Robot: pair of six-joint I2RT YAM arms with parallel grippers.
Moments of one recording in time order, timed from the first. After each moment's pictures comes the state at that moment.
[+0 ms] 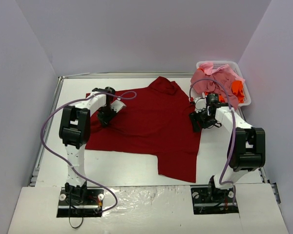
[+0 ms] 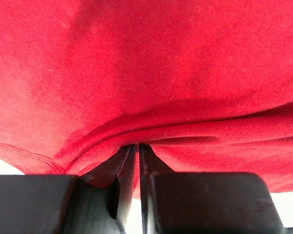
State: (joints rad) left arm -0.23 2.13 1.63 -1.00 0.01 0.51; right arm 0.01 1.64 1.05 -0.63 -0.23 -0.42
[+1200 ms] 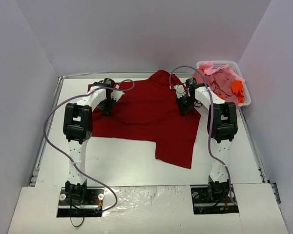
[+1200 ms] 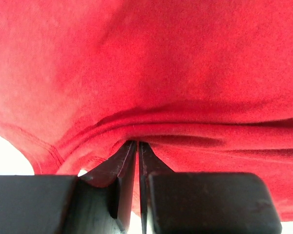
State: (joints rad) left arm -0.20 2.24 1.83 -0.93 -0.05 0.45; right arm 0.15 2.20 1.68 -0.75 -0.29 -0.47
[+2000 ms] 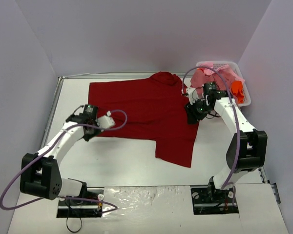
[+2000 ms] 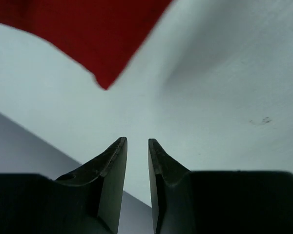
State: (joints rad) left arm -0.22 1.34 1.00 -0.80 -0.12 0.80; right arm 0.09 1.63 1.34 -0.89 -0.42 -0.56
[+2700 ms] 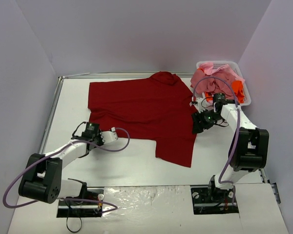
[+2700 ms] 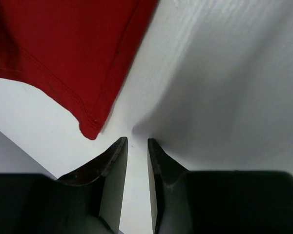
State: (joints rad) left arm -0.22 1.31 0.54 -0.26 -0.09 1.01; right arm -0.06 1.63 1.13 -0.85 -0.54 -0.59
